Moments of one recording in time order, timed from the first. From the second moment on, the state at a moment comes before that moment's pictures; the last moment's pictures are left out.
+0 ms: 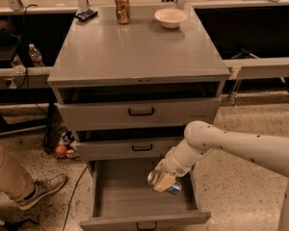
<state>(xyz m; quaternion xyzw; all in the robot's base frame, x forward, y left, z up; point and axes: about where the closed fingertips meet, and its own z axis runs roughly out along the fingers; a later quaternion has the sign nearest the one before) 0.483 -0.056 0.487 -0.66 0.70 0.25 0.14</state>
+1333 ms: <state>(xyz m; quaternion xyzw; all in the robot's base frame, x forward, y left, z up) 0.517 -0.021 0.338 -0.69 0.66 0.23 0.20</state>
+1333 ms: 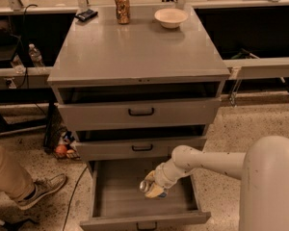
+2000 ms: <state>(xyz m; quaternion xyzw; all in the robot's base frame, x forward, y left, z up) 0.527 -0.007 0.287 -0.68 0.67 0.23 0.21</state>
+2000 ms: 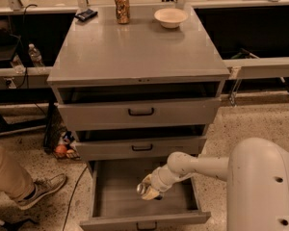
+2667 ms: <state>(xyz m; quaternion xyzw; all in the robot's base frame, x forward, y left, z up) 0.527 -0.005 0.257 -0.66 0.69 0.22 0.20</state>
